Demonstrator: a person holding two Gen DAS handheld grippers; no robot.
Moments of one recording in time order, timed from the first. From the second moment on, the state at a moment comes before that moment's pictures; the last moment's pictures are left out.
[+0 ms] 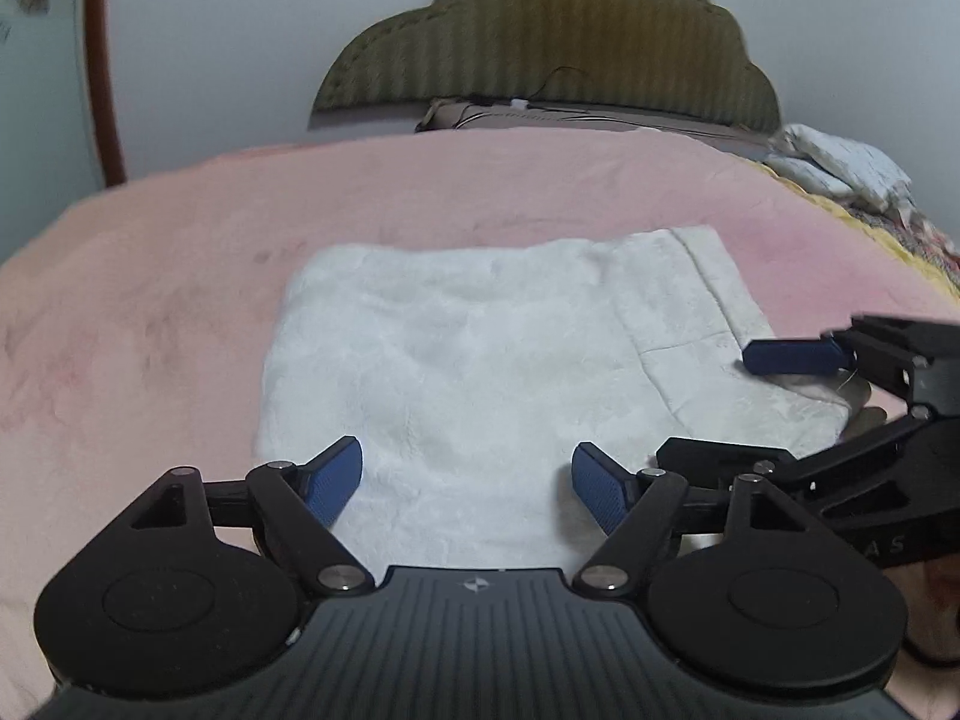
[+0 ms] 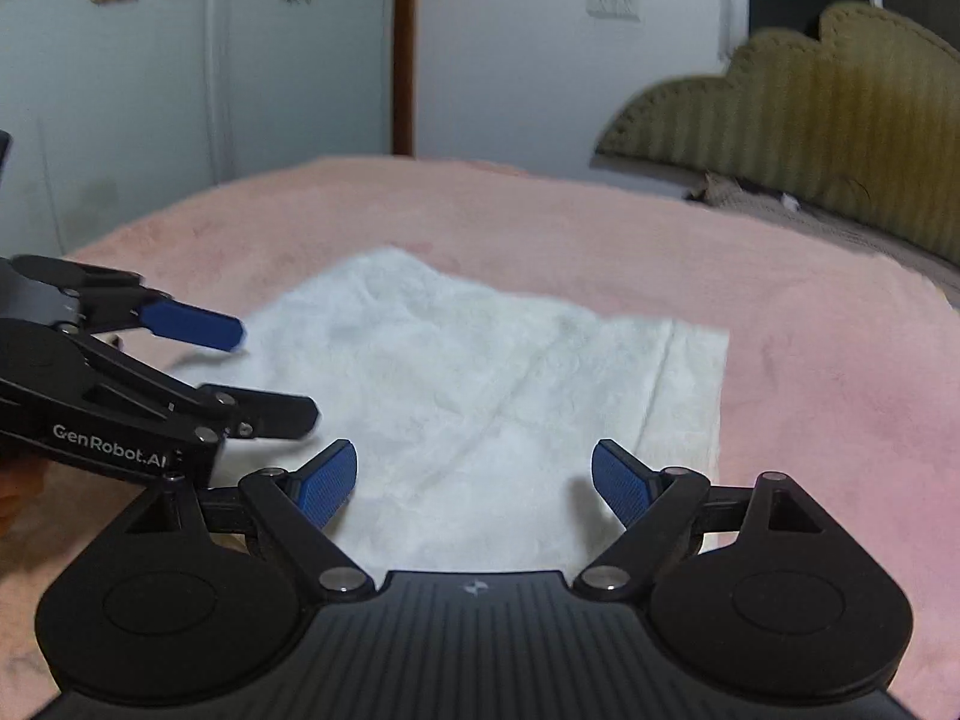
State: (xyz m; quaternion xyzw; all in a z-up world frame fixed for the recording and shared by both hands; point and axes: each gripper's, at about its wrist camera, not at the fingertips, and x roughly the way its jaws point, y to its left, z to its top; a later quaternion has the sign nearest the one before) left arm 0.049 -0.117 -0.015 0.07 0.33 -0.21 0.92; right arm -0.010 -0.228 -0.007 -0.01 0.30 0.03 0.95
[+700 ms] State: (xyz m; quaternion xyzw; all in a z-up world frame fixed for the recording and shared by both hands) left arm 0.040 -0.121 -0.027 0.09 0.29 -0.16 0.94; right arm -0.023 -0.233 -0.024 0.01 0.25 0.02 0.97
